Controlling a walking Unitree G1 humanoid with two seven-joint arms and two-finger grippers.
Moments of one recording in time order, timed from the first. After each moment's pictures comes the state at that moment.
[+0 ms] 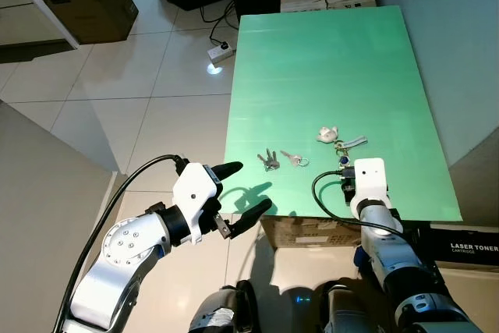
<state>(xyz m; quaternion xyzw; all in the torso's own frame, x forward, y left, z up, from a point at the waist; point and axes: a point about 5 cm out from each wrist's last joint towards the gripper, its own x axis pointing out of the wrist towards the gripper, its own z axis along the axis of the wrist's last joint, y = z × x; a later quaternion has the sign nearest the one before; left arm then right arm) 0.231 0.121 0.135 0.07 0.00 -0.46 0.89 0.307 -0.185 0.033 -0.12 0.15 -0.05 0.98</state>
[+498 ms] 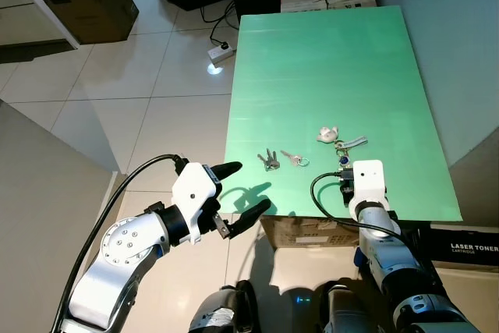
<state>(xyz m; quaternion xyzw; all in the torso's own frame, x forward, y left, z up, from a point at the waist) 0.230 0.123 0.135 0.07 0.00 -0.46 0.89 0.305 -0.184 0.029 -0.11 0.15 -0.06 0.98</state>
